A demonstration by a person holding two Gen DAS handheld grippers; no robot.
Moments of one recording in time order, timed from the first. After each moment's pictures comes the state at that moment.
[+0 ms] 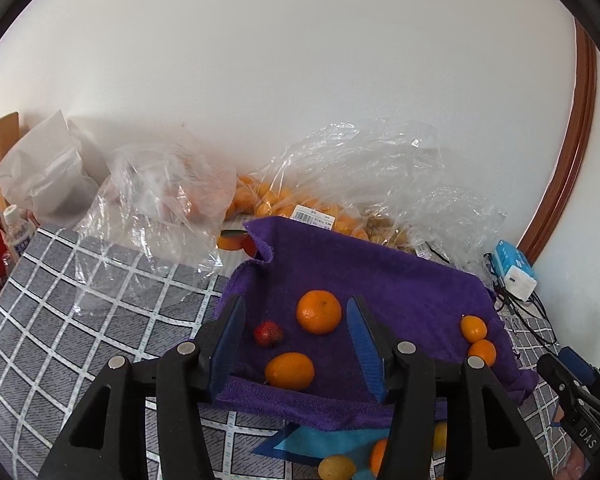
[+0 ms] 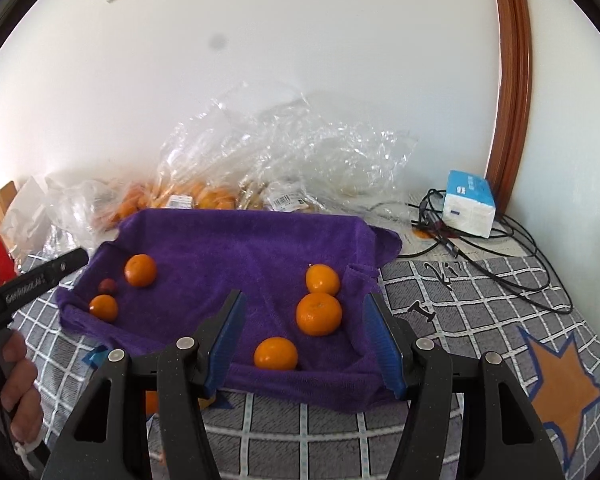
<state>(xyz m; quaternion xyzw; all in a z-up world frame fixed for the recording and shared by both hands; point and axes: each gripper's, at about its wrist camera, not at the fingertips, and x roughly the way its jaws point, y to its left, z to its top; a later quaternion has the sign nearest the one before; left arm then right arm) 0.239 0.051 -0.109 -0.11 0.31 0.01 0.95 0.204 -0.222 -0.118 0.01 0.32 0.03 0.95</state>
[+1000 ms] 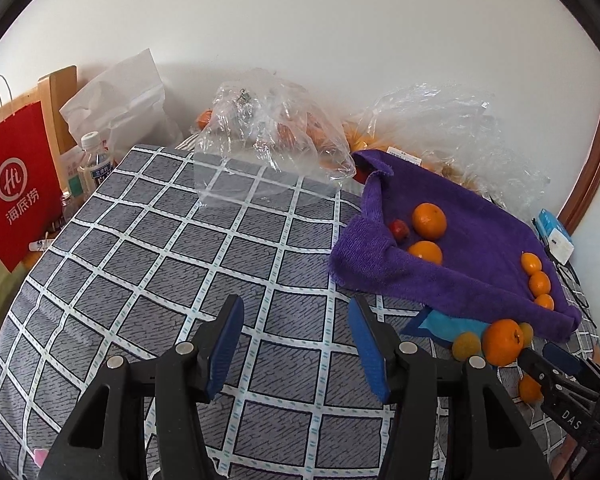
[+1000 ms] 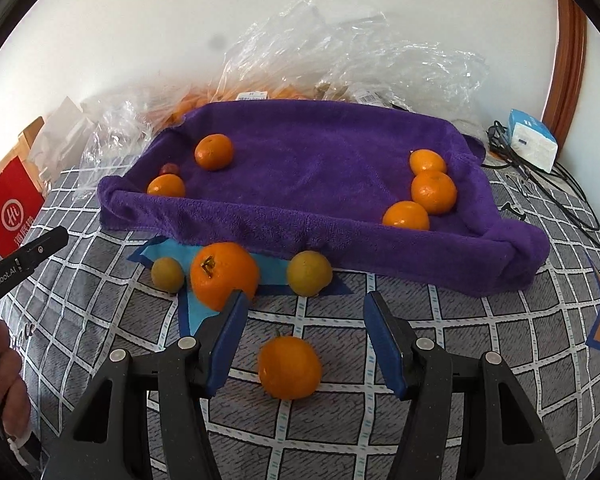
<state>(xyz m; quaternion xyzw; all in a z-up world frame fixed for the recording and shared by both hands) 0.170 0.130 -0.164 -0.12 0.36 0.07 0.92 0.179 -0.143 -0.185 -0.01 0.43 0.09 0.90</state>
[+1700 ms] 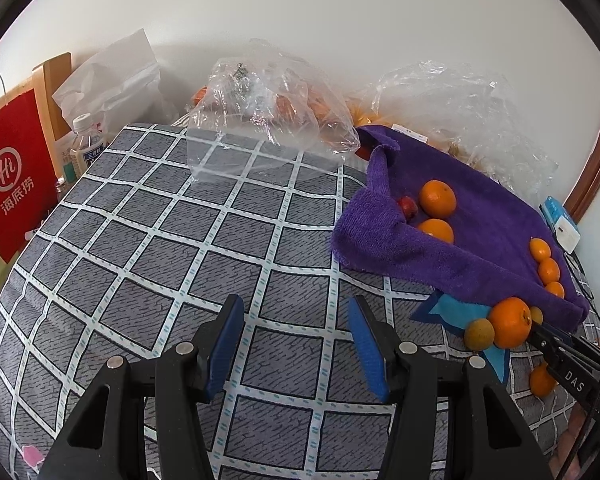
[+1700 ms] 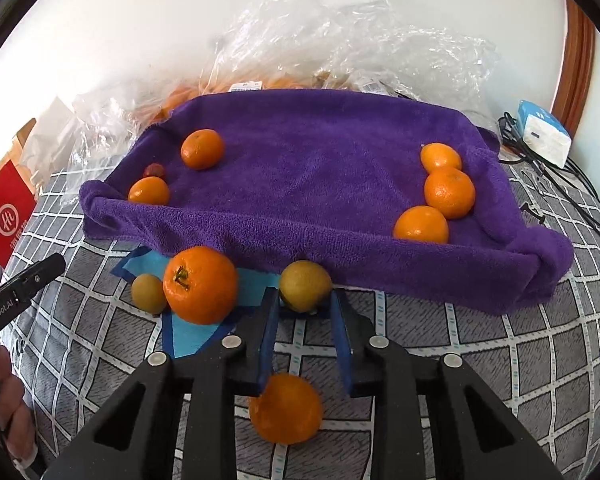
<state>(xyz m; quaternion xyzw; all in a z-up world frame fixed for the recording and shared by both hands) 0.178 0.125 -0.178 -0.12 0.39 0.07 0.91 0.207 -0.143 -0.197 0.00 0.45 0.10 0.89</state>
